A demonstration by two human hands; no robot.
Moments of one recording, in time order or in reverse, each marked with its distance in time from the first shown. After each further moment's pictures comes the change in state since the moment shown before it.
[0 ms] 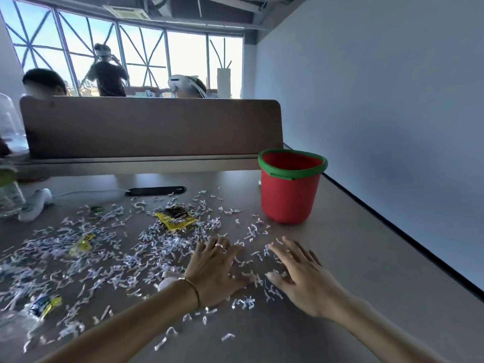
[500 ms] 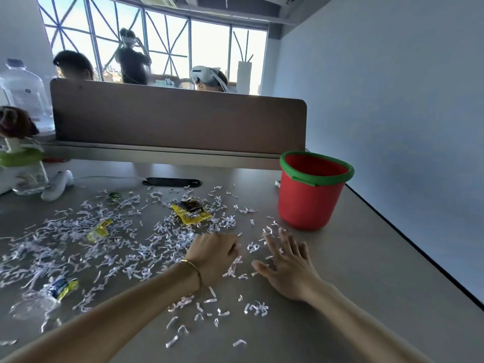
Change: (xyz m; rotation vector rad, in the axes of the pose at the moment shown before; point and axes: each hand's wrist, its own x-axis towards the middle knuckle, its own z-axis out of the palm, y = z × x) left_hand 0.014 -0.035 -0.011 -0.130 0.134 -0.095; right_hand 0.075 -0.022 0.026 -0.098 -0.111 0.071
